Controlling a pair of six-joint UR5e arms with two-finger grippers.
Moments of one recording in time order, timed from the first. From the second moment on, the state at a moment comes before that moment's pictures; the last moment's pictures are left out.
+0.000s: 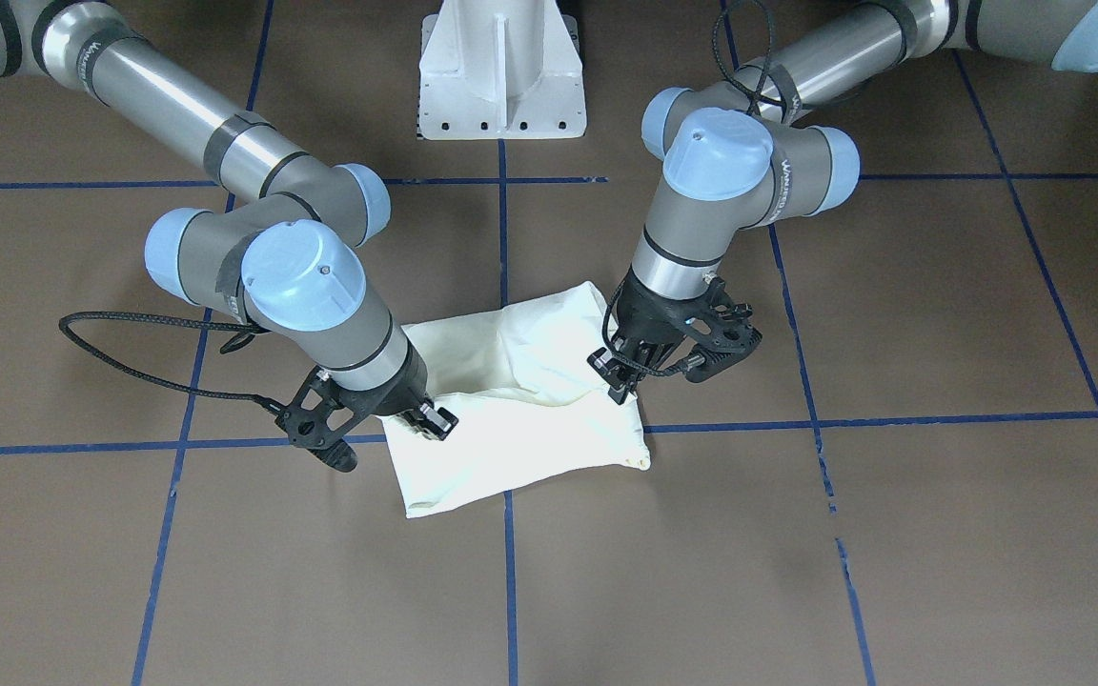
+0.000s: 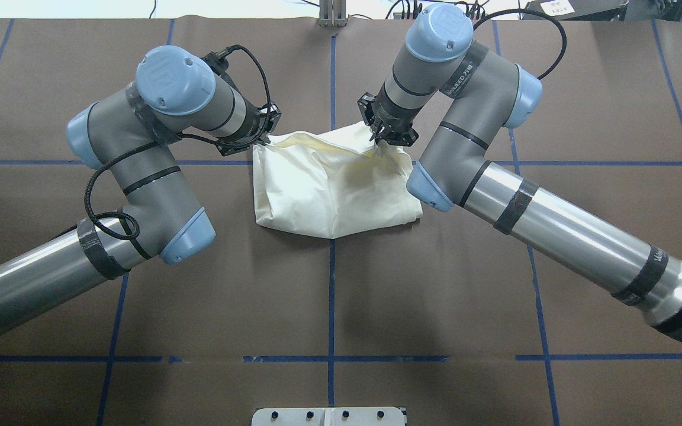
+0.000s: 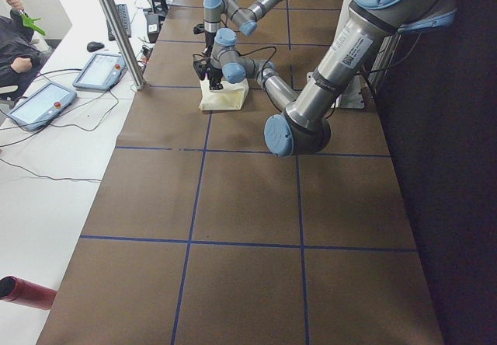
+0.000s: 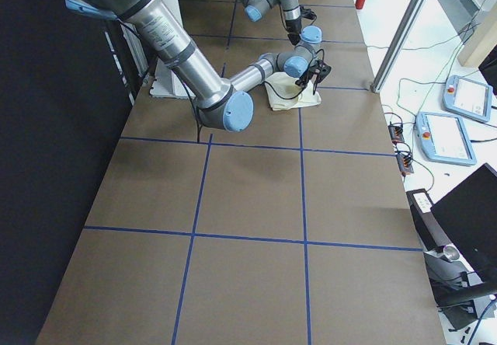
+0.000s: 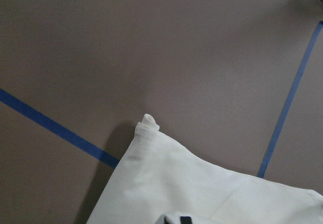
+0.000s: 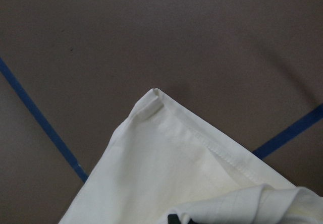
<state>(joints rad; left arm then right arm) -0.71 -2.27 -1.48 -1.95 -1.83 -1.71 0.77 -0.72 1.21 -1.21 2.10 1.77</state>
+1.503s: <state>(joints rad) -0.68 -2.14 -1.46 -2.38 -1.91 -1.71 0.97 -0.76 1.23 -1.21 2.27 1.40</state>
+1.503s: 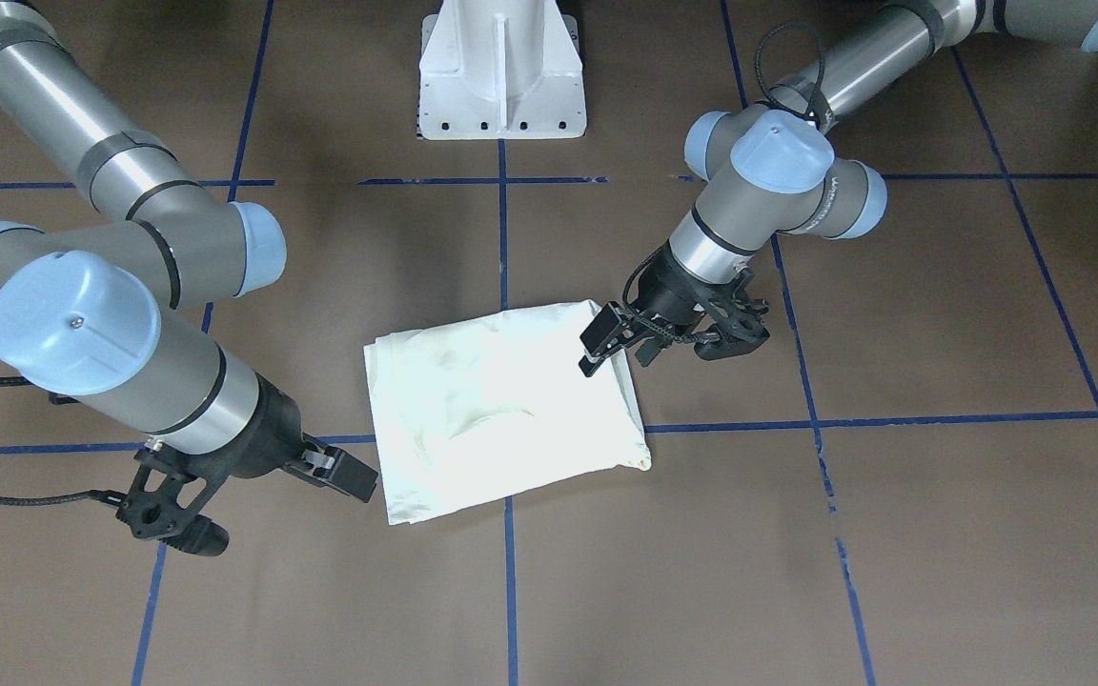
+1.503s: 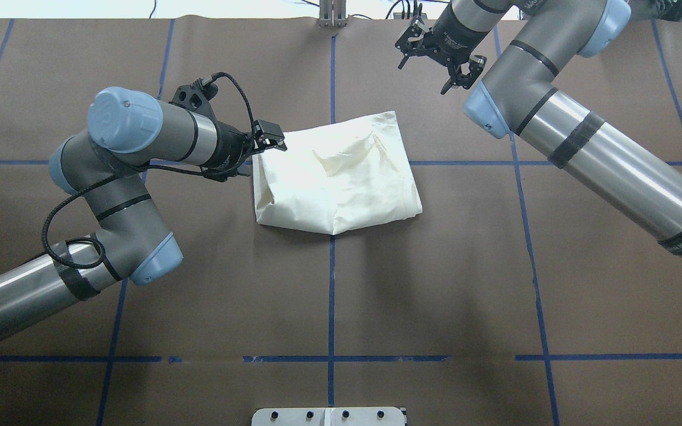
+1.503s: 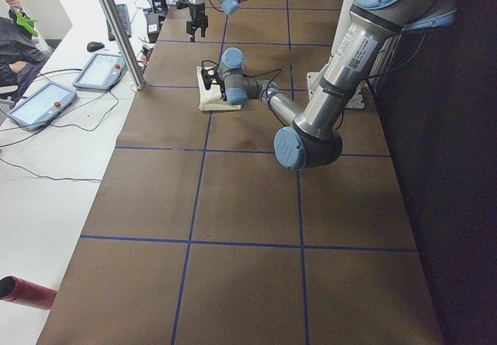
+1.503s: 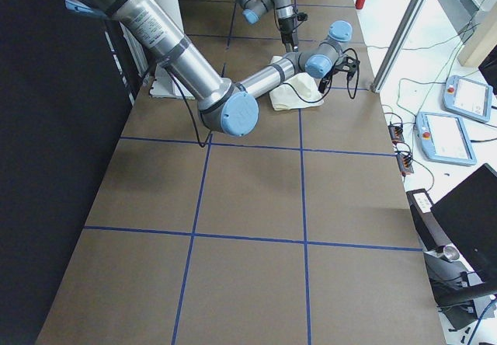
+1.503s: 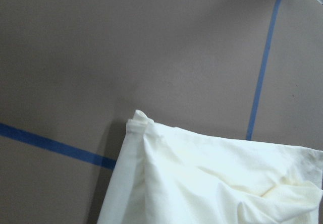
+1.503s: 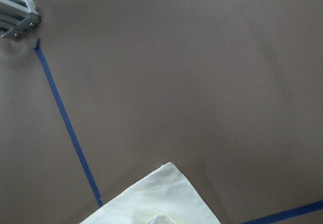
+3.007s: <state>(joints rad) -0.42 -2.13 -1.46 -2.50 -1.88 -1.78 0.99 -0.81 1.27 -1.21 2.28 1.35</state>
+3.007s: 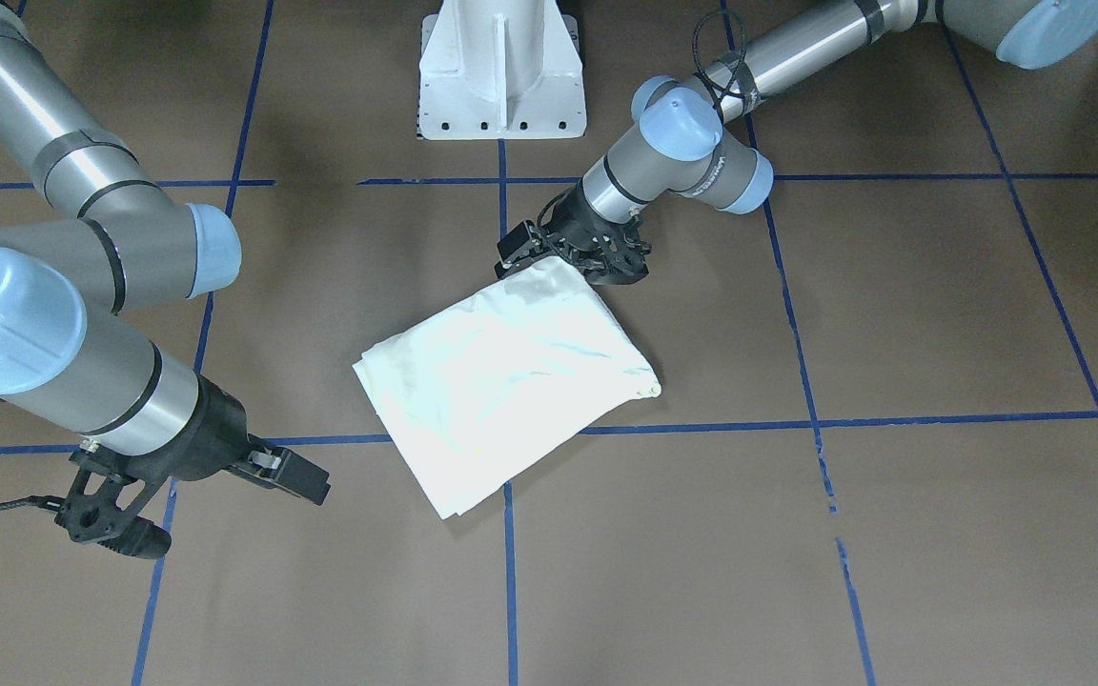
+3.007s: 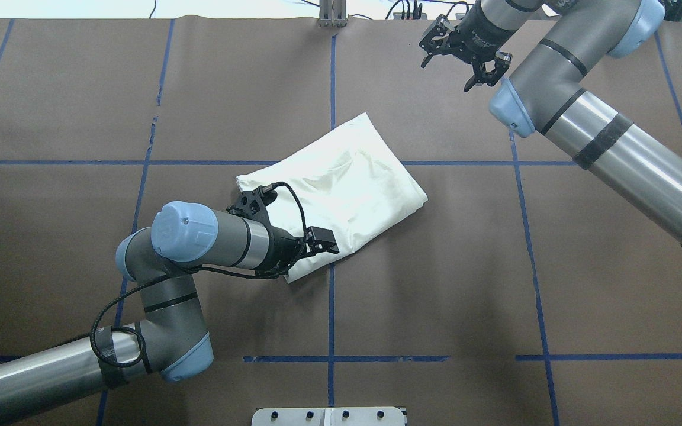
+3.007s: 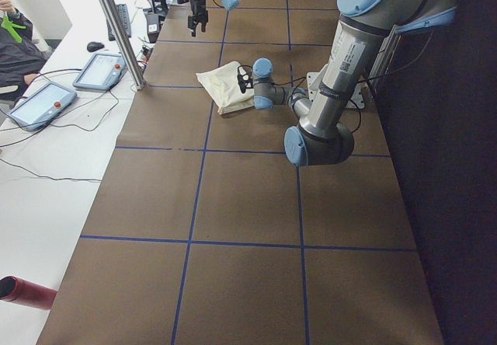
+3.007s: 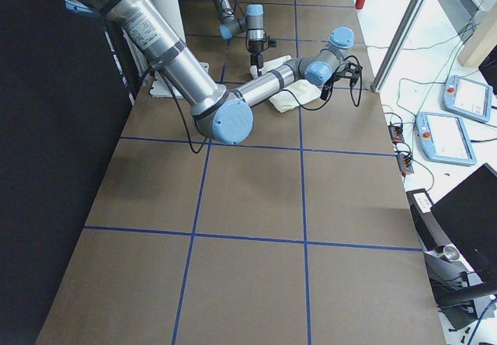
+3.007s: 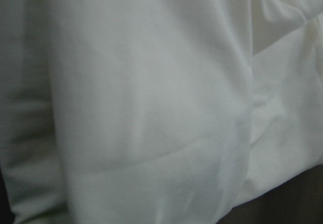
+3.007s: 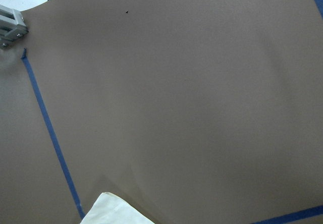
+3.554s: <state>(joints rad) -0.44 -1.95 -1.72 -2.38 -1.93 -1.73 1.00 -0.81 1.27 -1.21 2.28 1.35</state>
